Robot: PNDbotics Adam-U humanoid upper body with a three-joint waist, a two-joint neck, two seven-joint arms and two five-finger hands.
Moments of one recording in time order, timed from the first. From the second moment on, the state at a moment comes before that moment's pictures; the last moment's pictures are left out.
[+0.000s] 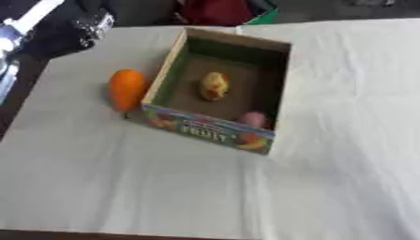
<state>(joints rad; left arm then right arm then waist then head) -0.63 0.76 -0.05 -1.82 -0.49 0.05 -0.29 -0.34 -0.57 -0.15 -1.98 -0.28 -0.28 -0.13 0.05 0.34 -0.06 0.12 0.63</state>
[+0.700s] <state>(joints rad) -0.60 0.82 -0.04 -1.76 -0.55 -0.16 -0.32 -0.34 -0.57 -0.15 -1.98 -0.27 -0.28 -0.13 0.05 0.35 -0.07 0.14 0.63</state>
